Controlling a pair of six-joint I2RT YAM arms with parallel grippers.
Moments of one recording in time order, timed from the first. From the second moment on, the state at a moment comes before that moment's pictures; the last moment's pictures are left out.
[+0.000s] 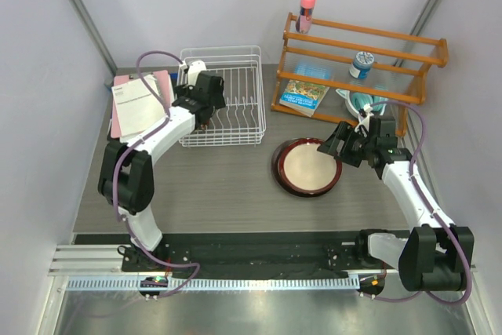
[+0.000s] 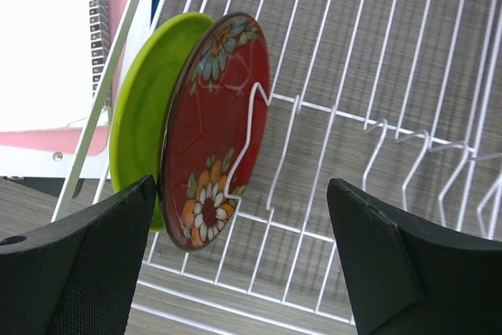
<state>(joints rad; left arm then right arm) -0.43 1.77 1.40 -0.31 -0.58 -0.47 -0.01 1.12 0.75 -0.41 -0.45 0.46</state>
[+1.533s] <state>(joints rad) -0.41 1.84 1.43 -0.35 -0.69 -0.43 -0.01 1.16 0.75 -0.41 -0.46 0.44</state>
